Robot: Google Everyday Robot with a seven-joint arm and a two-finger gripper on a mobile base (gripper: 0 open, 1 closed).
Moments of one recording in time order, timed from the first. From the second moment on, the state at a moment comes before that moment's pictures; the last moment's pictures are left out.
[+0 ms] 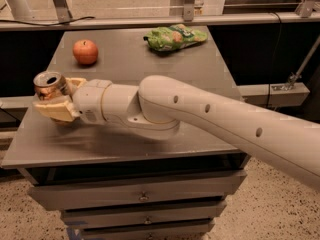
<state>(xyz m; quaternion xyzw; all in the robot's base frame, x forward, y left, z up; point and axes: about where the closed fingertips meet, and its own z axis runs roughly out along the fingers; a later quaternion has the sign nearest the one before) 0.502 0.239 0.904 -0.45 0.58 0.41 0.54</state>
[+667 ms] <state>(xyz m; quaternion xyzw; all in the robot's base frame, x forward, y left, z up) 0.498 0.196 0.945 -0.43 0.57 0.41 0.57</state>
